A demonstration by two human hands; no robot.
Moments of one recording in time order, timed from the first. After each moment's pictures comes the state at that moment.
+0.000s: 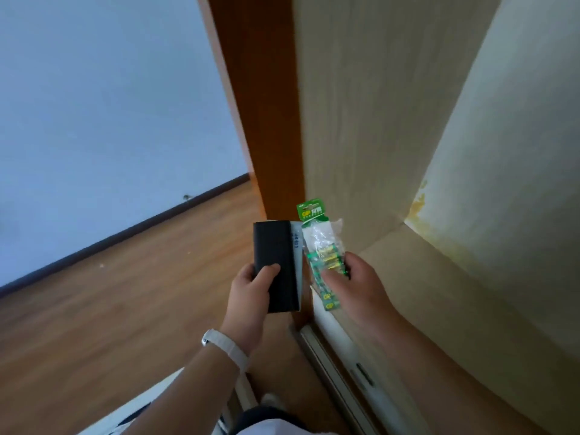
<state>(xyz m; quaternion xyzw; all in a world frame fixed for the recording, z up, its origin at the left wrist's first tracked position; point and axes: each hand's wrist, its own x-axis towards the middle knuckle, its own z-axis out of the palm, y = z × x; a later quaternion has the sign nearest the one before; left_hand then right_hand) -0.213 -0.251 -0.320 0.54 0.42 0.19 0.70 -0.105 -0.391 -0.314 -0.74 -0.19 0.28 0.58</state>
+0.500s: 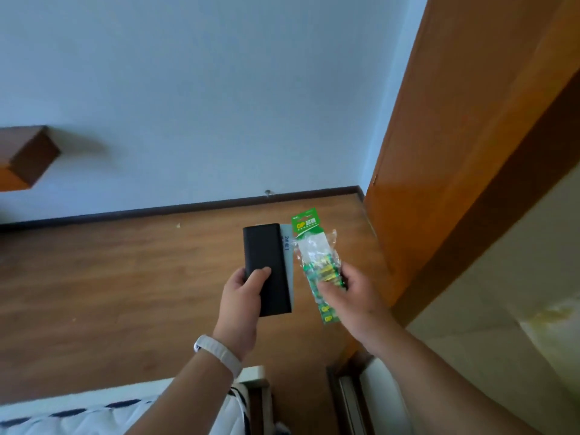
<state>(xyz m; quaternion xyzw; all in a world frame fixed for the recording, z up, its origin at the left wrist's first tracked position) -0.311 -0.072 -0.320 0.40 0.50 0.38 0.67 -0.158 -0.170 -0.298 -0.69 -0.37 0.39 0.49</state>
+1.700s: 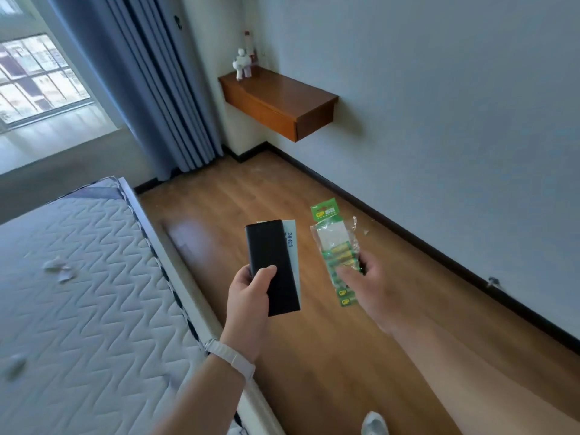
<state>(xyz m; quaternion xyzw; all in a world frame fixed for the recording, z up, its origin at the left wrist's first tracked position) -0.442 0.195 -0.291 0.09 0.65 0.65 0.39 -0.280 0.310 -0.301 -0.43 -0.63 0.59 0.25</state>
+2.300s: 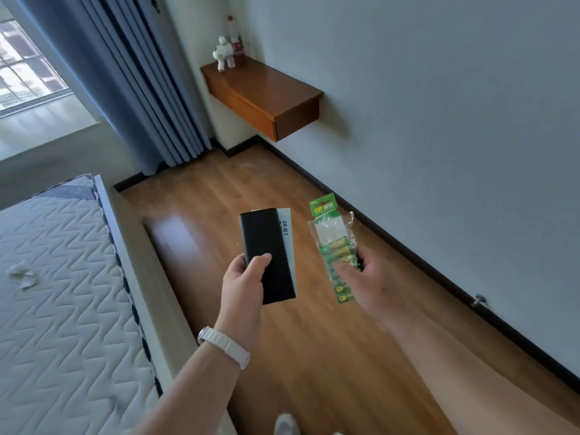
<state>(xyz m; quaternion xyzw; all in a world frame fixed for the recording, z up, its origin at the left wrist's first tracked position) -0.371 0.377 -0.284 0.08 0.67 0.64 0.37 -0.210 0.490 -0.300 -0.42 -0.64 0.60 0.23</state>
